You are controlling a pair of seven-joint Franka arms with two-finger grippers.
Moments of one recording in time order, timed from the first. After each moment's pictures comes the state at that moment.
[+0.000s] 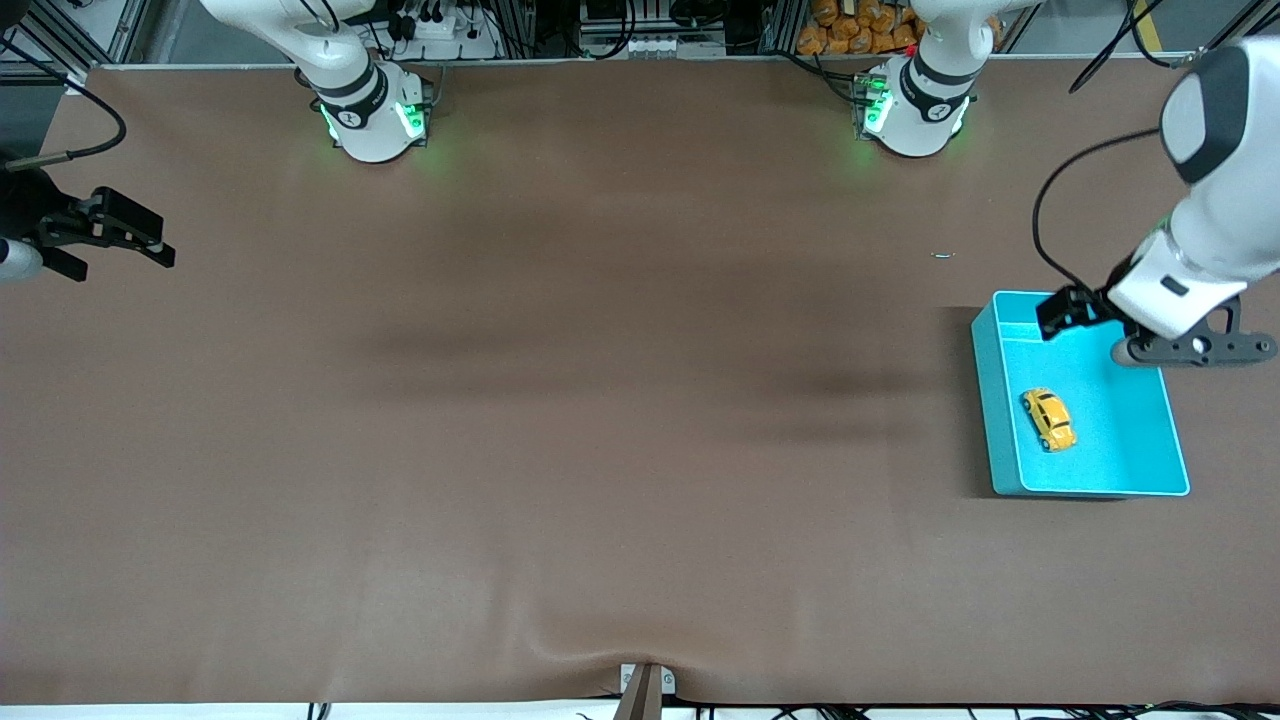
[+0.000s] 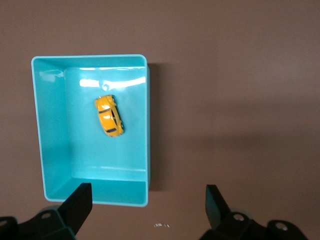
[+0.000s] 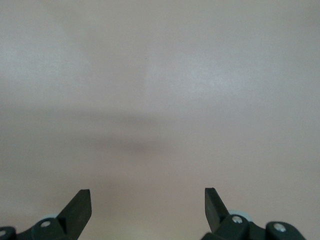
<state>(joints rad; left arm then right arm) 0.23 0.02 -0.31 -1.79 0.08 1.81 -0.06 0.12 -0.01 -0.14 -1.56 0.06 1.53 -0.15</state>
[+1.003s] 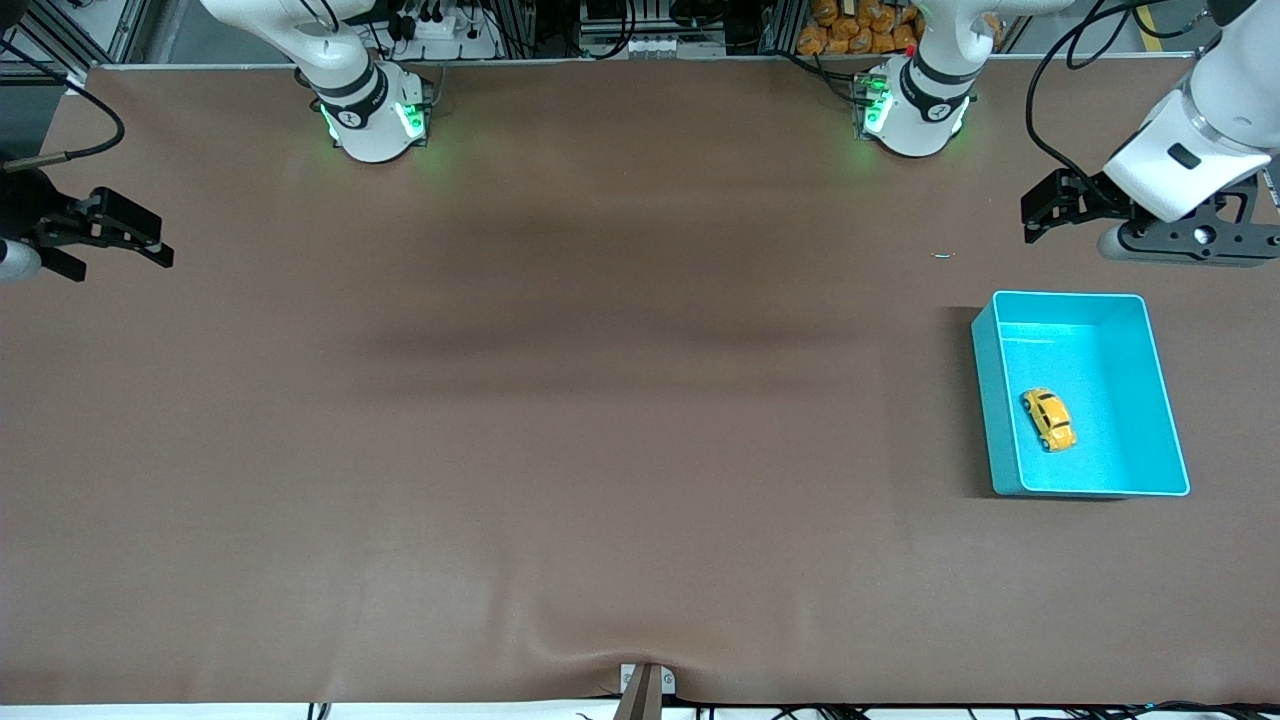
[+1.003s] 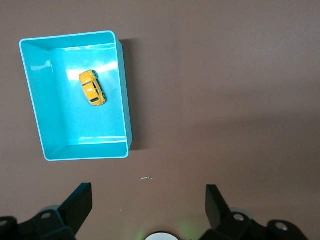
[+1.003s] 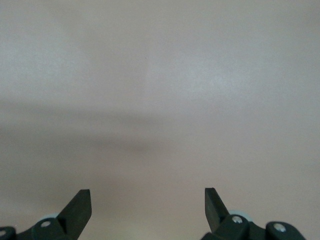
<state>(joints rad) -0.07 -0.05 -0.11 -1.62 0.03 1.51 -0.06 0.12 -0.01 -0.14 -1.56 0.06 1.53 -0.16</state>
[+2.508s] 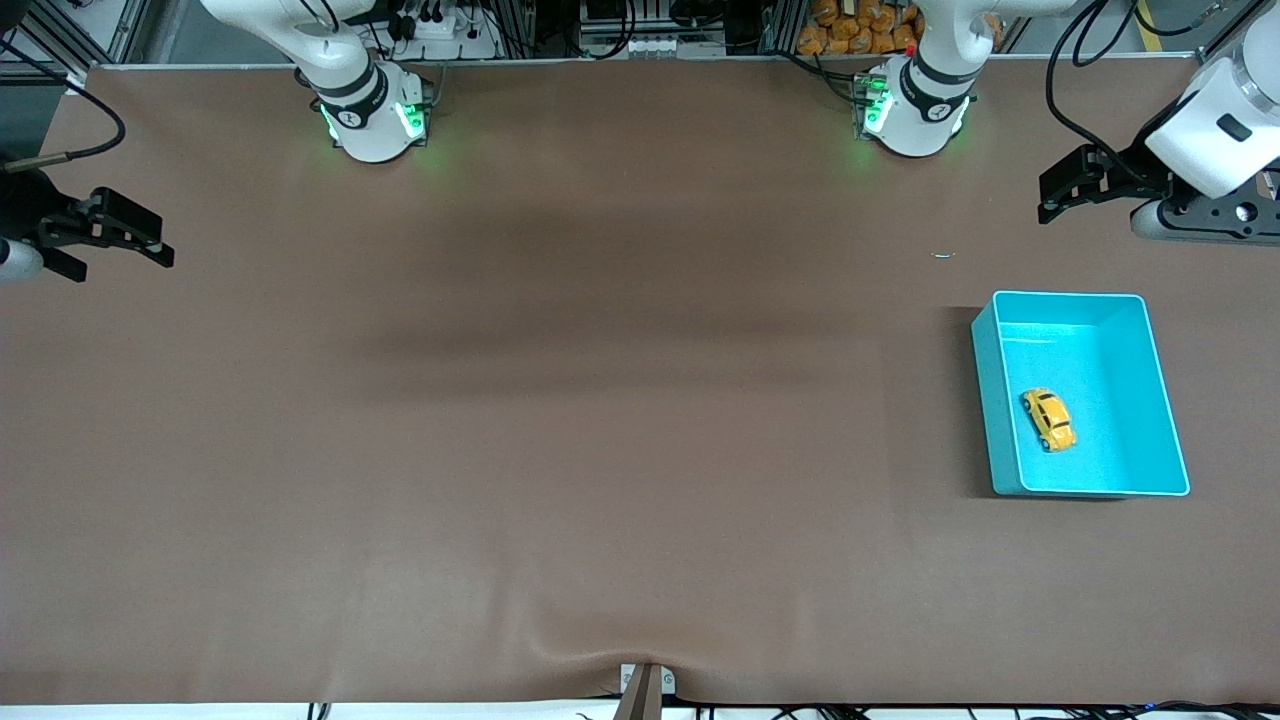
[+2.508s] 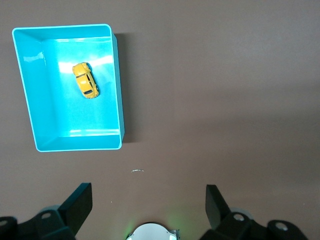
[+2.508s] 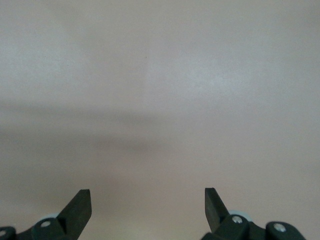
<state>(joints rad) -0.11 -0.05 -0.03 -1.57 -0.02 1.44 -0.06 0.11 -0.01 -0.14 -1.56 0.06 1.53 -0.16</state>
